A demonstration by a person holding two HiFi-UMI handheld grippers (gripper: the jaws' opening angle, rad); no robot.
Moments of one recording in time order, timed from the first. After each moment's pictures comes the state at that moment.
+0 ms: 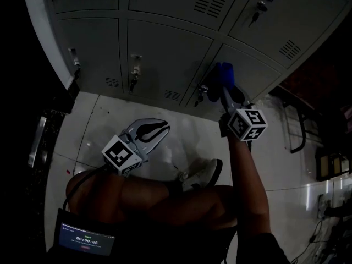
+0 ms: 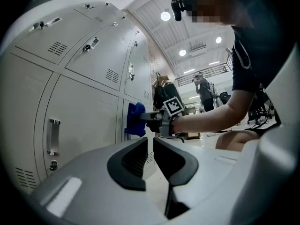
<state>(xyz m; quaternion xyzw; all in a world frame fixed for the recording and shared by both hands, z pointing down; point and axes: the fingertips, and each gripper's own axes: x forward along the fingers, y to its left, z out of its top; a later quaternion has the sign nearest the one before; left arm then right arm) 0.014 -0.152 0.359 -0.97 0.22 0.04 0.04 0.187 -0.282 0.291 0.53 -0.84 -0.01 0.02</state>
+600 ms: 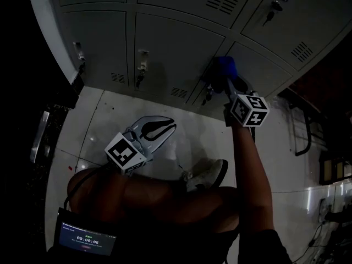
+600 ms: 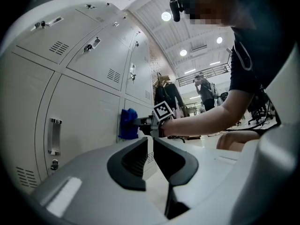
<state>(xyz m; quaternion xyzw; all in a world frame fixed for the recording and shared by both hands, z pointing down) 0.011 -0.156 0.361 -0.97 0.23 0.04 0.04 0.185 -0.333 0.313 0.55 -0.84 0.00 0.06</state>
